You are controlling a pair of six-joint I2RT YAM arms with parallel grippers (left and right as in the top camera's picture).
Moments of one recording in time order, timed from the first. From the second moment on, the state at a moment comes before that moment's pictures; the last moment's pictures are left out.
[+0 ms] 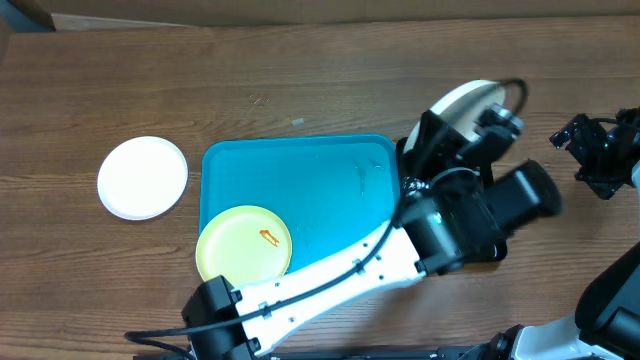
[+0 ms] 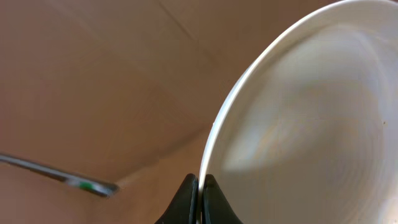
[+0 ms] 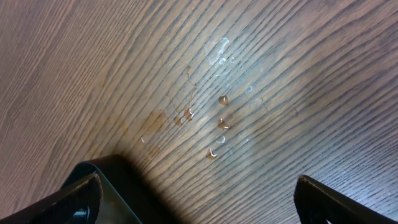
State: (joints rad) left arm -1.17 1.89 1.85 -0.66 -1.23 0.06; right arm -0.50 1.71 1.30 -0.80 -0.24 0.35
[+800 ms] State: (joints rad) left arm -0.64 1.89 1.86 -1.06 -0.28 -0.40; right arm -0.50 1.71 1.30 -0.80 -0.24 0.35
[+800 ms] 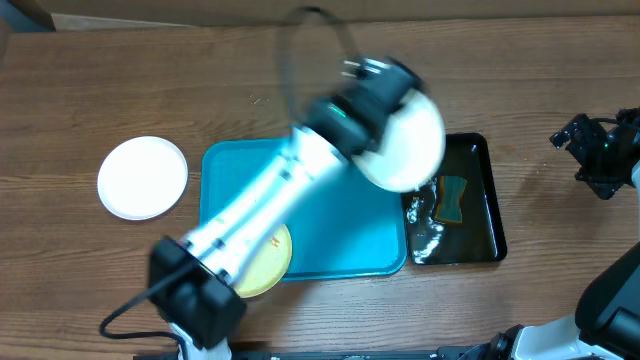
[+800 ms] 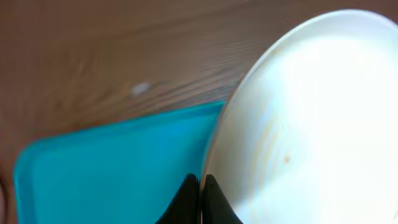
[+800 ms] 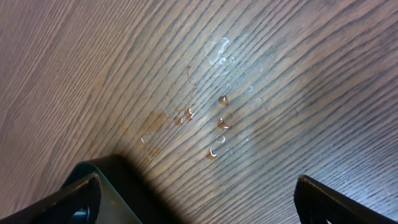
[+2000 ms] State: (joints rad) left arm 0.61 1.90 1.53 -1.06 0.12 -0.36; right arm -0.50 1.71 1.30 -0.80 -0.24 0.35
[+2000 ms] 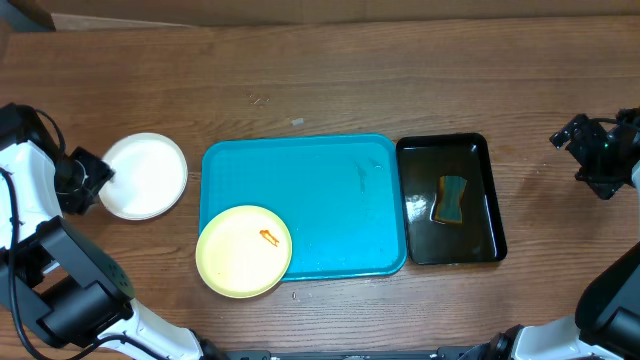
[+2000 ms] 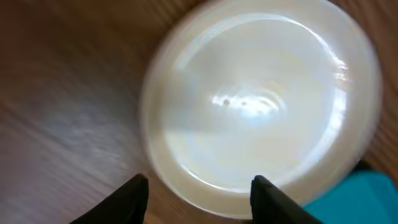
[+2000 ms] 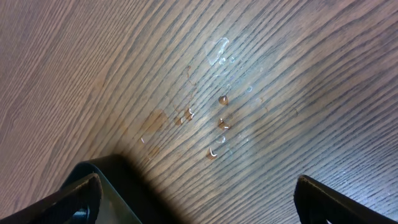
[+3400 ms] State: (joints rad) left arm 0.46 1.29 0.78 -1.09 0.10 -0.55; right arm -0.50 1.71 1.30 -0.80 -0.24 0.35
